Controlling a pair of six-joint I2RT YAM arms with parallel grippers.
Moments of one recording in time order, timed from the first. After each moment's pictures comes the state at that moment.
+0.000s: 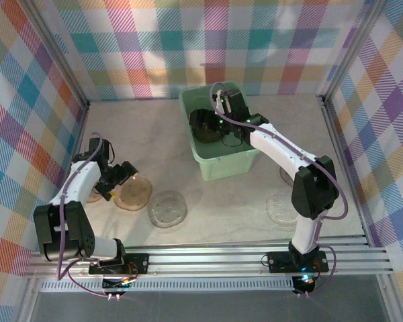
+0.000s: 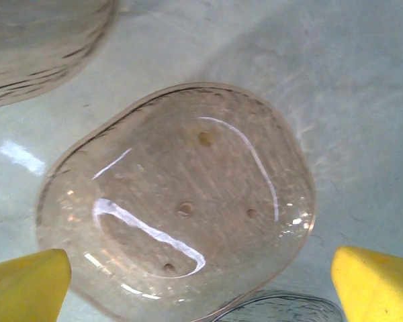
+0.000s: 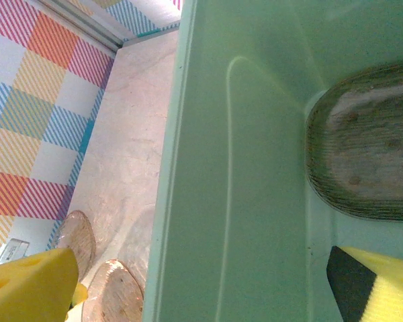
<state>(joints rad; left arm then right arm) 0.13 1.37 0.93 -0.91 0.15 -0.66 0.57 1.84 1.61 -0.37 -0.27 0.59</state>
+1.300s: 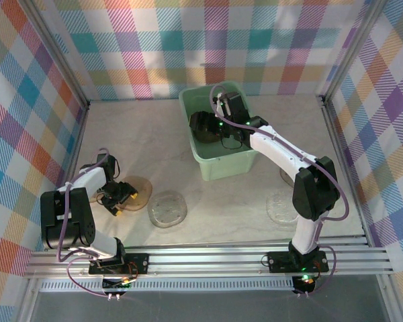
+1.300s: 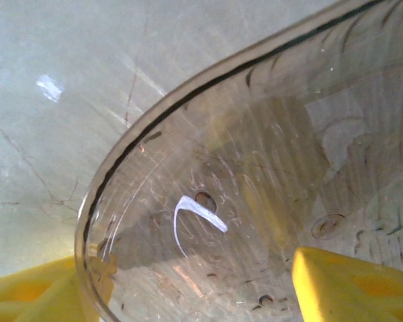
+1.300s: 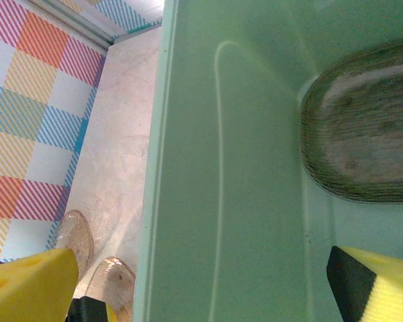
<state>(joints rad) 0.14 1.48 0.76 -0.84 0.14 -0.72 0.58 1.82 1.58 -0.37 -0.25 0.63</state>
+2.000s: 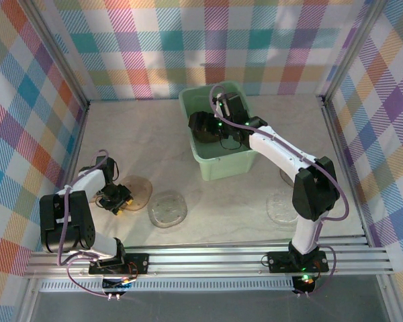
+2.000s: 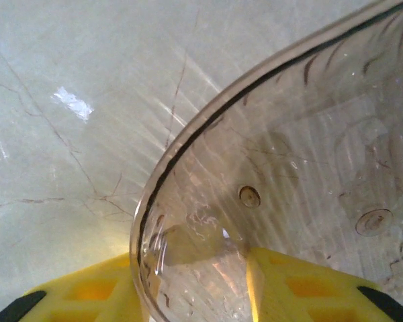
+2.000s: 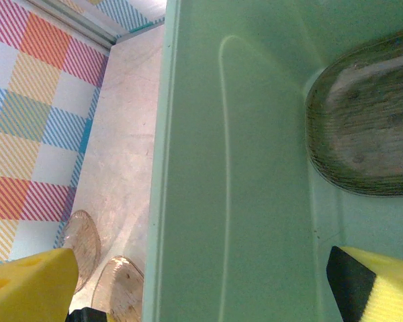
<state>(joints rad) 0.15 1.45 0.74 -0.85 0.10 -0.68 0.59 1.82 1.58 -0.36 -0.25 0.66</state>
